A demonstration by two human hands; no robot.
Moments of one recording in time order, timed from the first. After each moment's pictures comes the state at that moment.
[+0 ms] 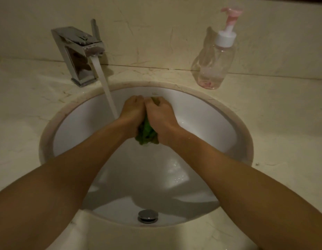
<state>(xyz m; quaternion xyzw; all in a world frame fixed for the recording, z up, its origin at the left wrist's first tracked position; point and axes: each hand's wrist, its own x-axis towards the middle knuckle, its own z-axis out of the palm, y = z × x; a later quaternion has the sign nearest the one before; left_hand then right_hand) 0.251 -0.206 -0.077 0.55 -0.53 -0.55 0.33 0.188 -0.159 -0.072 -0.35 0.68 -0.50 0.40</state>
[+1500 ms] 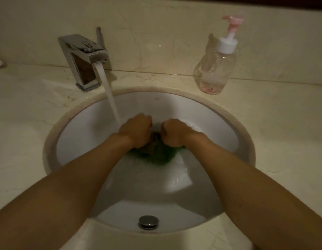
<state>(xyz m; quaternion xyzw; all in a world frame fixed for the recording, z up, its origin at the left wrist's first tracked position) 0.274 -0.214 -0.107 0.44 -0.88 -0.15 -0.01 0.124 -0.162 -0.101 -0.66 0.72 0.02 0.22</state>
